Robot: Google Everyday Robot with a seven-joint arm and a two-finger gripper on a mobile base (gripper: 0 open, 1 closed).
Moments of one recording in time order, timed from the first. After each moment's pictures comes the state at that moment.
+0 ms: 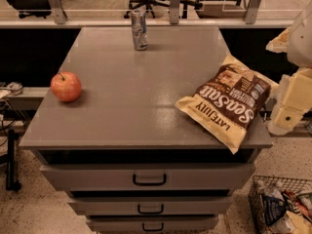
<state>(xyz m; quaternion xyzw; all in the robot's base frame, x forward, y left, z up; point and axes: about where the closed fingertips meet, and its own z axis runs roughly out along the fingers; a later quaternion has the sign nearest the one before) 0.438 -0.217 0.976 -0.60 0.78 -0.03 0.16</state>
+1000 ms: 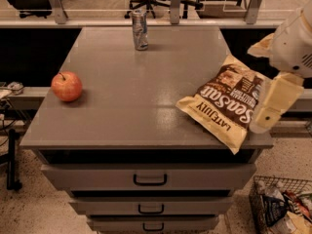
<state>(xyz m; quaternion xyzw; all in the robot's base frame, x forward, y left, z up) 0.456 -0.193 0.957 -0.62 0.76 0.01 0.20</state>
